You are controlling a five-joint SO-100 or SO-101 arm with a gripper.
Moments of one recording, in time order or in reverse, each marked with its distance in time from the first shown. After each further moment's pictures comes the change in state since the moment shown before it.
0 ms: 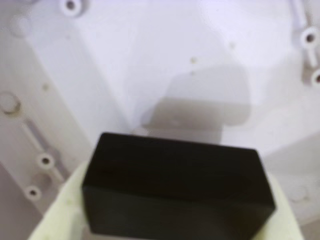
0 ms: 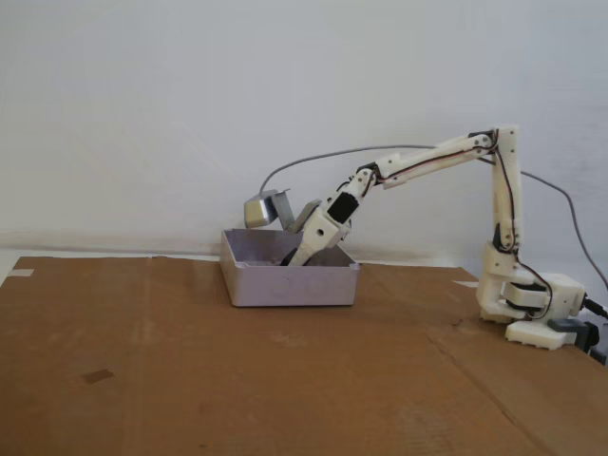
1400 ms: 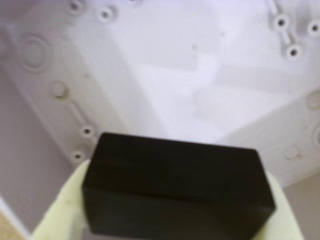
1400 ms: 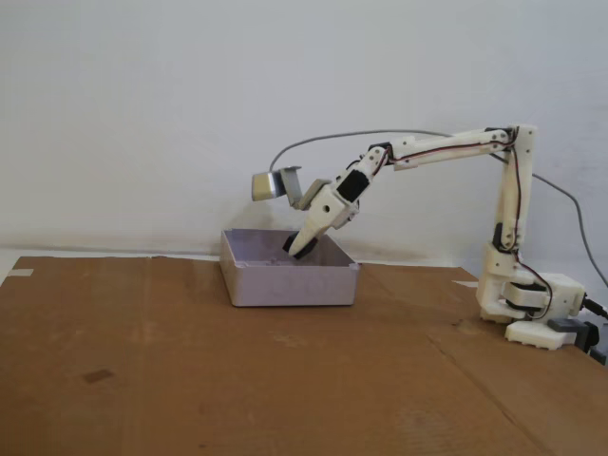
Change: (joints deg) arm -0.6 8.3 0.0 6.7 6.4
